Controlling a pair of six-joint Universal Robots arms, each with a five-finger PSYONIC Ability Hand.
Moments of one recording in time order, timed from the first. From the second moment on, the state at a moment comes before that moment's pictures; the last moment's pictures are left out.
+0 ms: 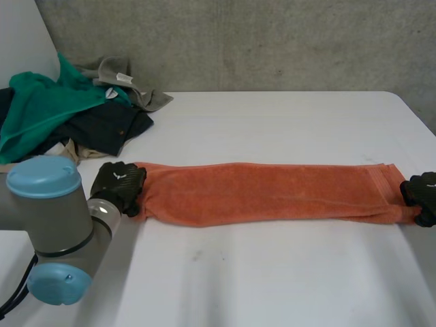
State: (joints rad) left arm 4.31 -2.03 -1.71 3.42 -1.66 3.48; right arm 1.30 -1.12 1.79 -0.19 1.15 2.34; left_hand 0.99 0.97 0.96 0.96 0.77; right_hand 0.89 0.90 0.91 0.91 0.72
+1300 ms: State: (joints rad) left arm 4.32 -1.79 -1.80 3.43 -1.66 3.72; right arm 1.40 -1.22 1.71 -0.37 1.29 2.06; left_hand 0.53 0.52 0.52 0.51 0.33; right_hand 1.10 1.17 1.19 1.20 0.99
